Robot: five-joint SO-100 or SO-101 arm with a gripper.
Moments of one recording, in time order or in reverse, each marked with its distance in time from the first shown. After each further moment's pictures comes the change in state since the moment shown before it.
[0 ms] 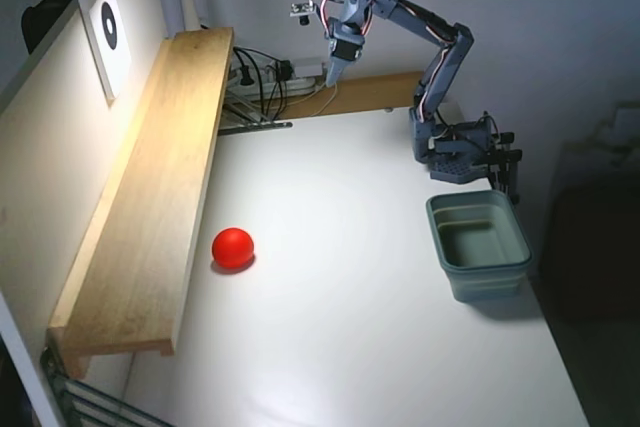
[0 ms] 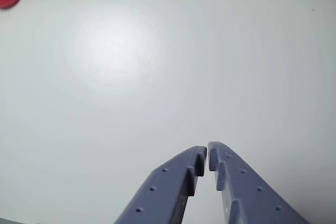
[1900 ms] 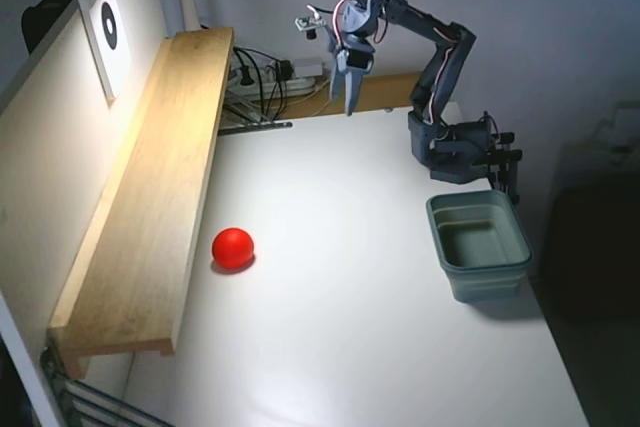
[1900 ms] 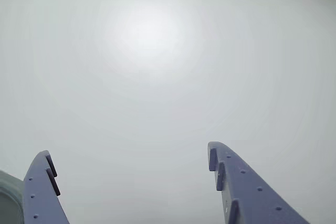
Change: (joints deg) arm -19.0 0.0 0.0 0.0 -0.1
